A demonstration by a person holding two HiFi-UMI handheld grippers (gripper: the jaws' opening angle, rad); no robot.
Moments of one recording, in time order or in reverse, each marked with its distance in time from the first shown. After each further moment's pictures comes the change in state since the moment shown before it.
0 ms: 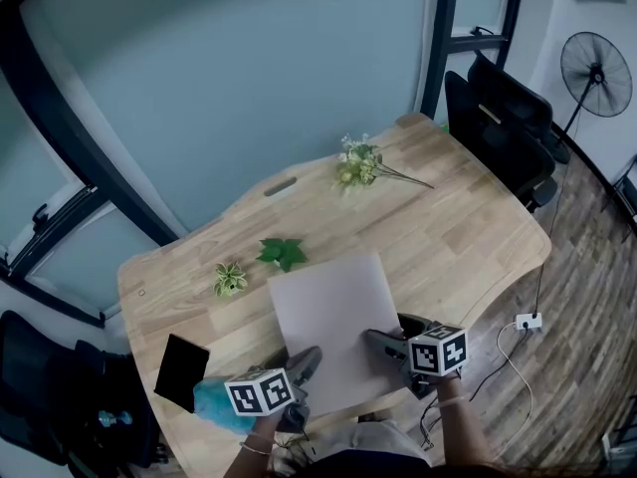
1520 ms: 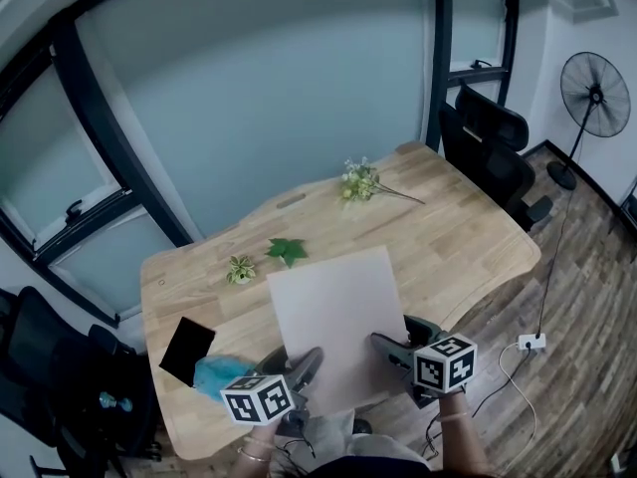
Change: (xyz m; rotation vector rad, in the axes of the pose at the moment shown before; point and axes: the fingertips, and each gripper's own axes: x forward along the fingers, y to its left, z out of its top) left arm -0.082 -0.094 -0.023 0.112 -0.202 -0.009; right arm -0.117 0.055 0.000 -0.162 -0.194 0.024
